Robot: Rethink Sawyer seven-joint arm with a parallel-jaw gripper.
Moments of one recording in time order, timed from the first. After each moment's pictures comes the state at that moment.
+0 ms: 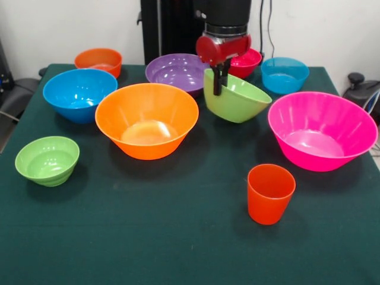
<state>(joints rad) -0.46 -0.78 0.41 1.96 -0.77 0.34 1.54</state>
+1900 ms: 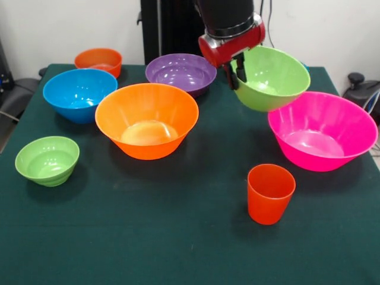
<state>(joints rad) -0.76 -0.65 0.80 1.82 -0.50 0.78 1.54</state>
